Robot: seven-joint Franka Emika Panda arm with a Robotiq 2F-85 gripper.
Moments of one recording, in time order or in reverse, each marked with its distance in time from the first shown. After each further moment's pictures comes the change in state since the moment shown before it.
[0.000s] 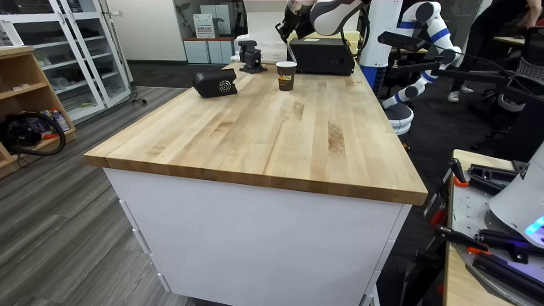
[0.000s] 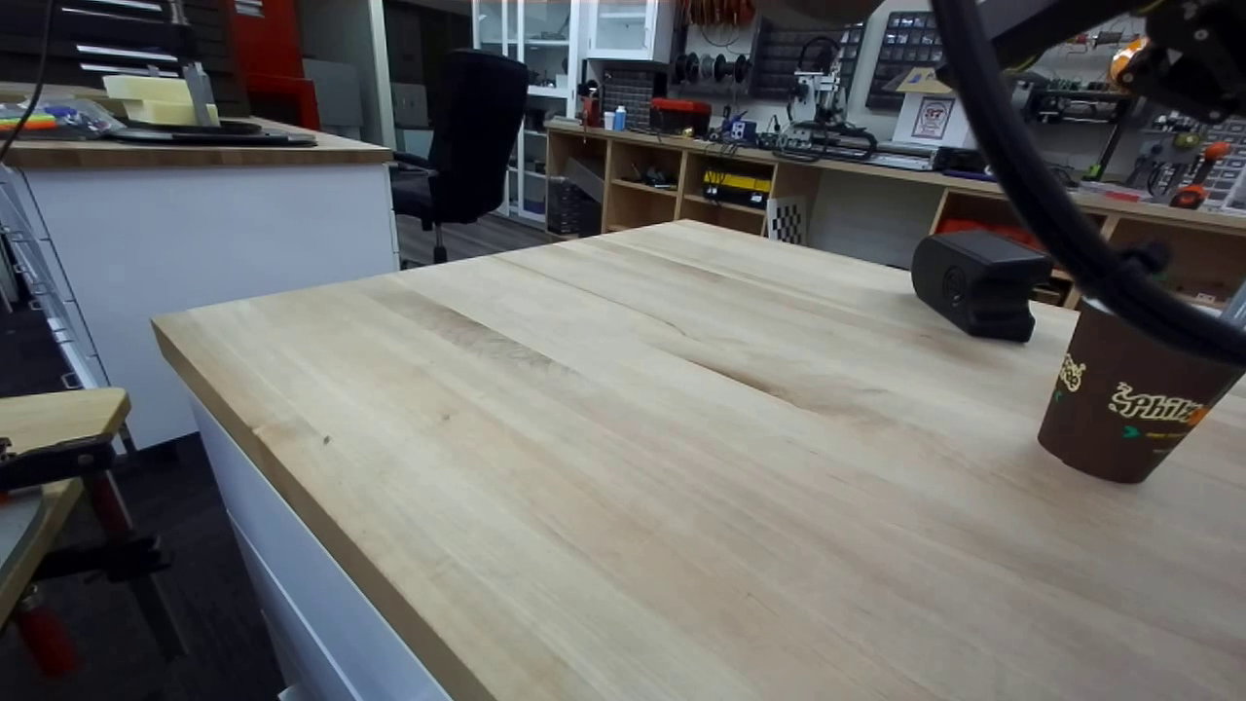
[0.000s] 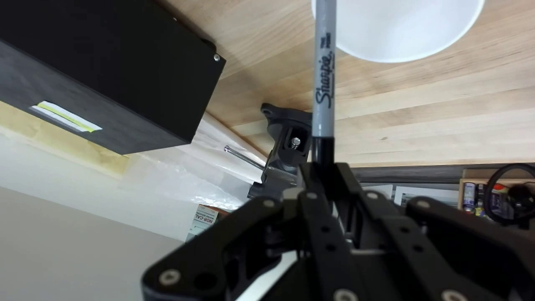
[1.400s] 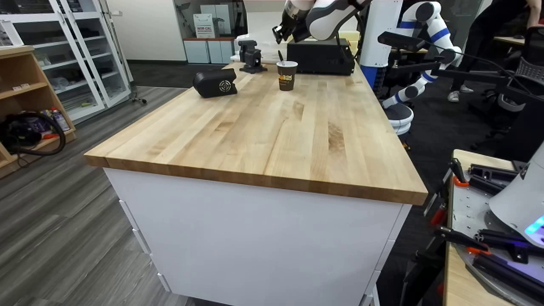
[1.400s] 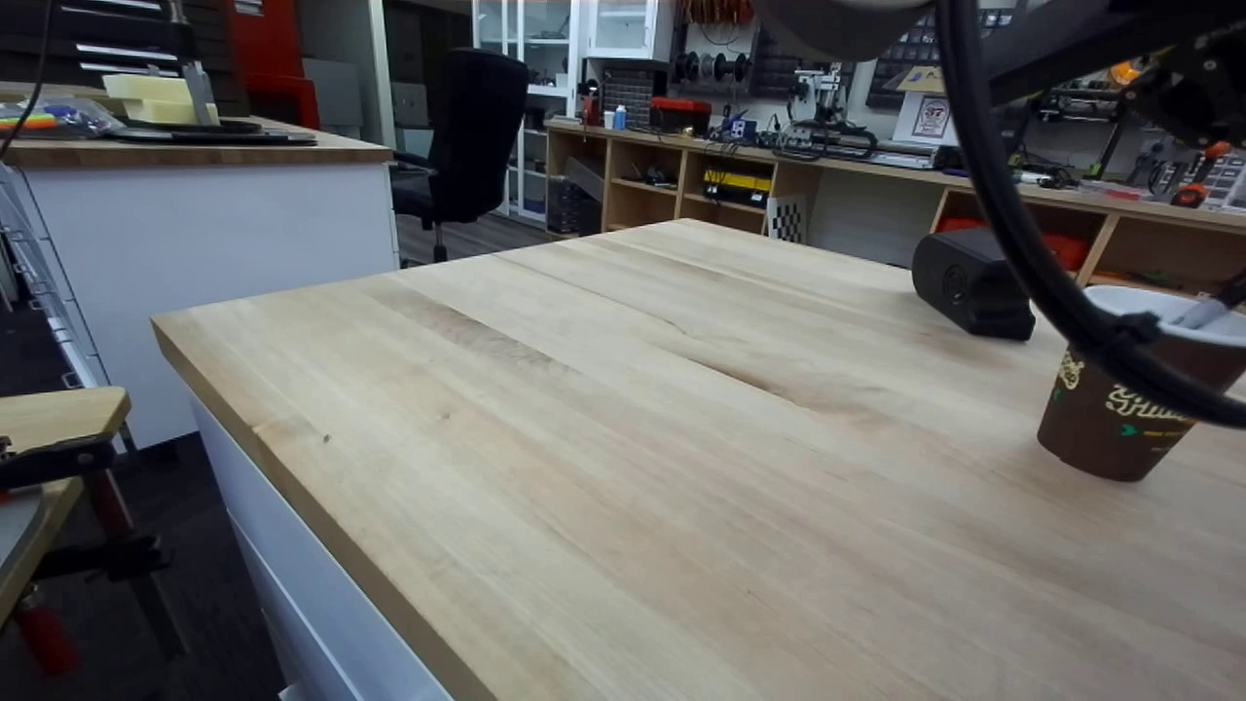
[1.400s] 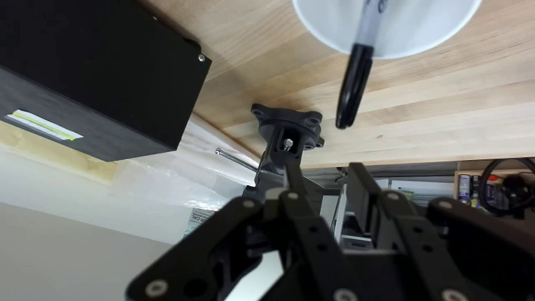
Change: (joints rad) arm -0.042 0.064 0.041 0.068 0.041 0.017 -0.019
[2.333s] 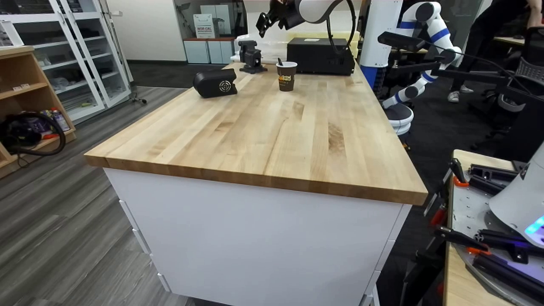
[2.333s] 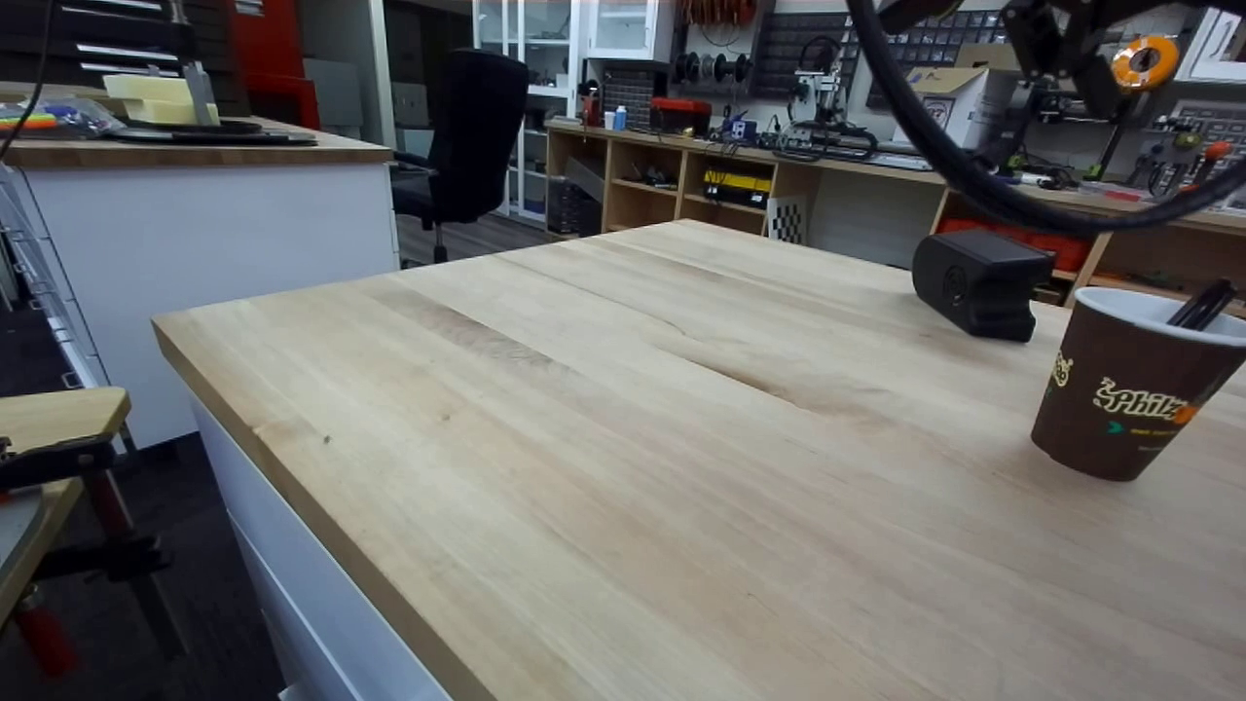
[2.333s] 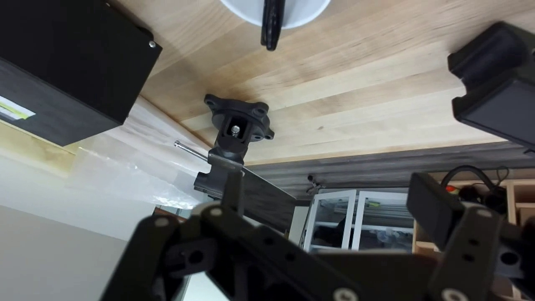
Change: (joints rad) arm 0.015 -0.097 0.129 -0.020 0.017 -0.156 -0.069
